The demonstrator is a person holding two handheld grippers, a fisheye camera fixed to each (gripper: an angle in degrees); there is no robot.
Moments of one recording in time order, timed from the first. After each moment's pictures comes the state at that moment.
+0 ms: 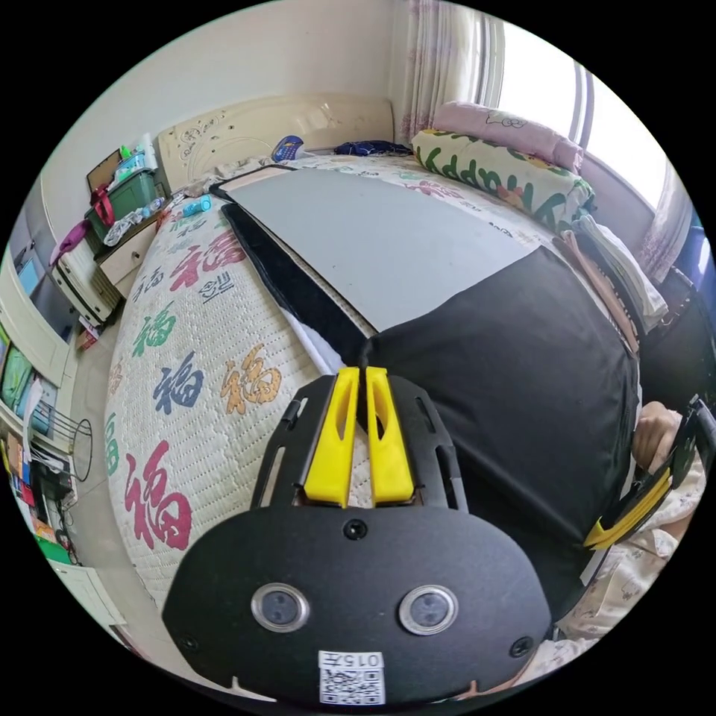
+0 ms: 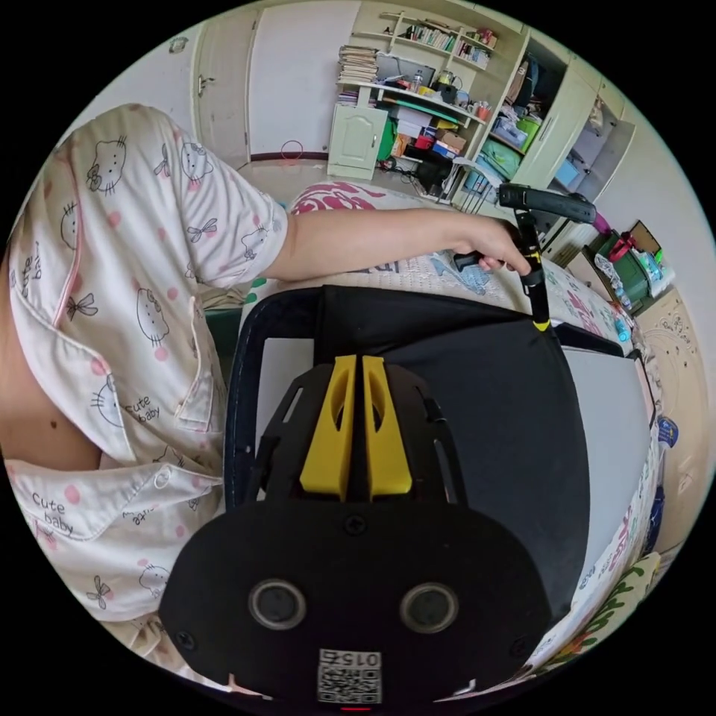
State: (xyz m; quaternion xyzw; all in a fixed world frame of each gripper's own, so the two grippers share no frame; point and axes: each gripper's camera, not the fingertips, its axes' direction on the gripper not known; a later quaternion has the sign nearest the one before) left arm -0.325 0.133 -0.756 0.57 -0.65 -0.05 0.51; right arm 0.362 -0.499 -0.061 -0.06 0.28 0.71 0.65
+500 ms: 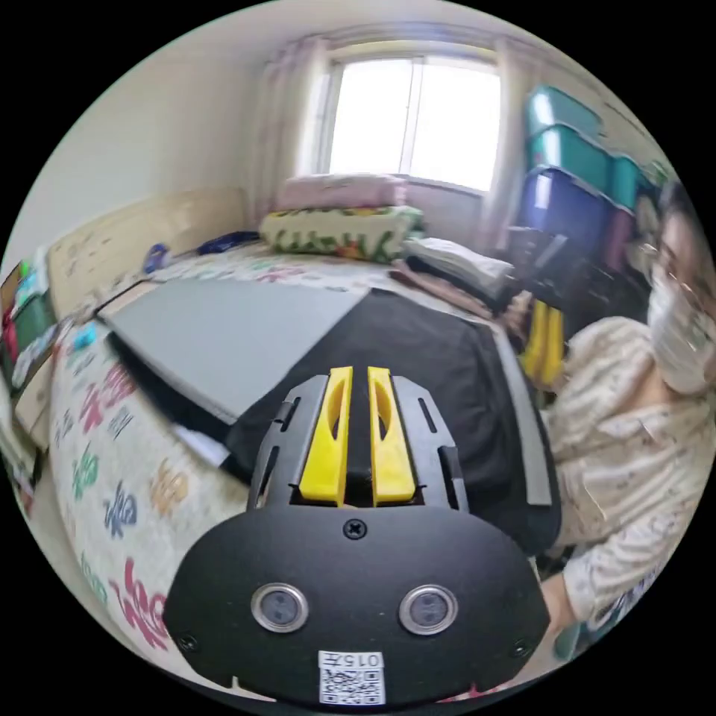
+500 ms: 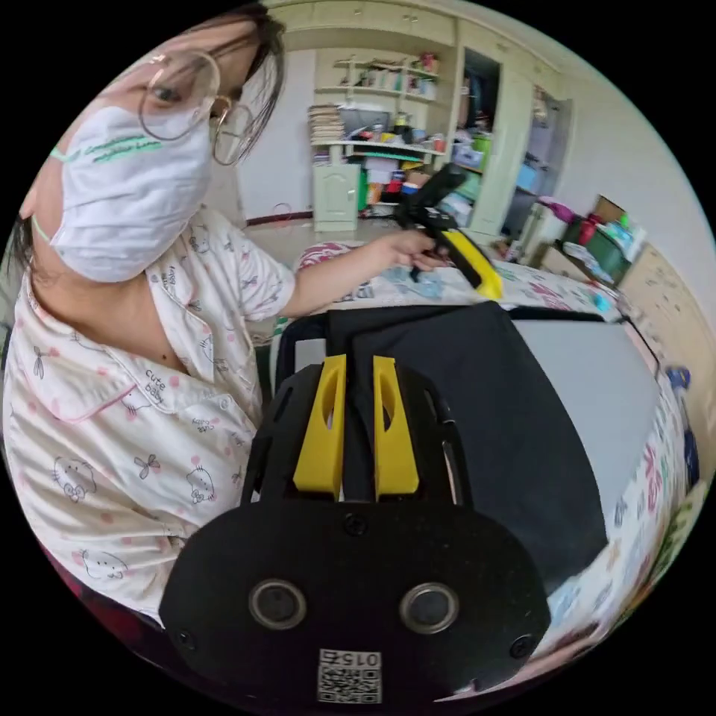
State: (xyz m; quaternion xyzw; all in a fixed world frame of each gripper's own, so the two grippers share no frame) left arm -0.143 0.134 -0.709 0.52 -0.64 0.23 0.52; right arm 0.234 -0.535 -0.130 0.04 0.34 0.73 0.59
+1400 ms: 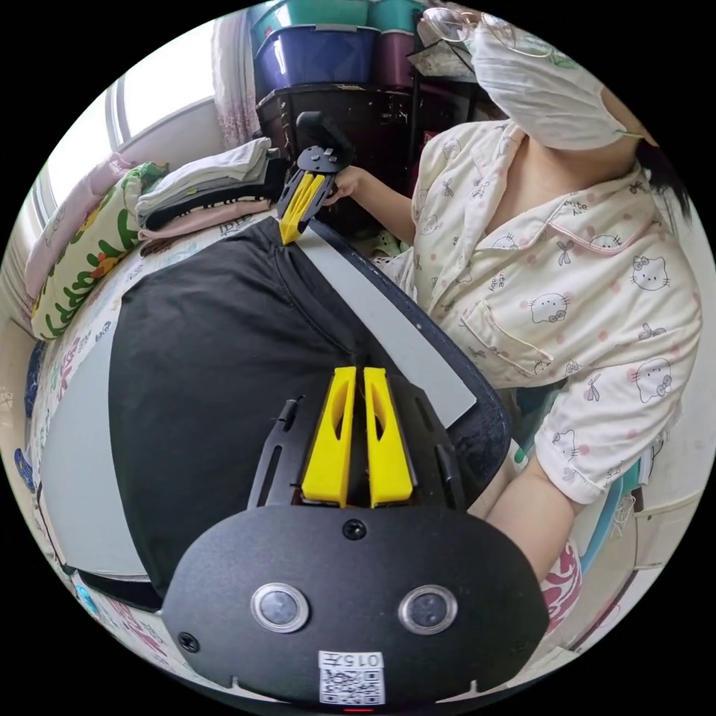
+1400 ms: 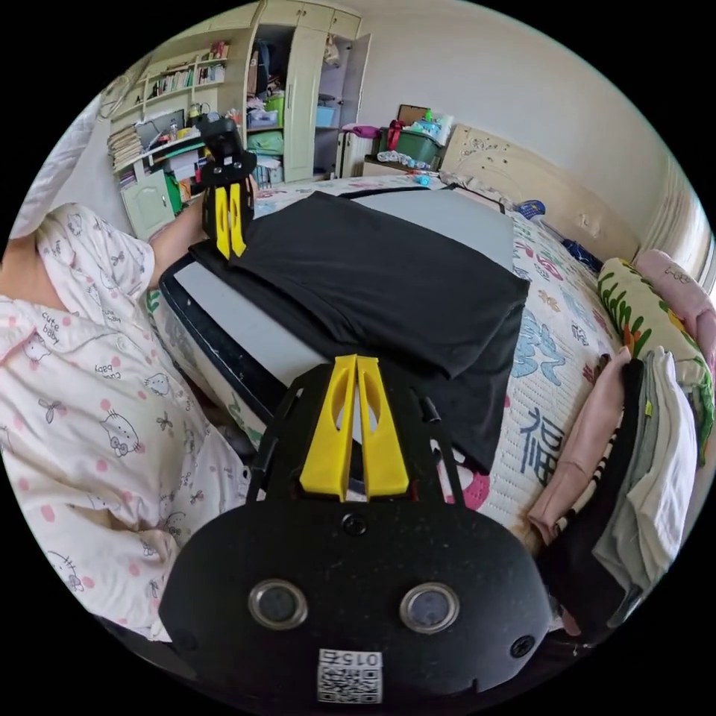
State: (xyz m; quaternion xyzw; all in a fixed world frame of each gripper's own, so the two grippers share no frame) left arm 0.030 -0.064 -0.631 0.04 -0.66 0.42 0.62; right arm 0.111 -0.588 -0.036 -0.07 0.40 0.87 0.29
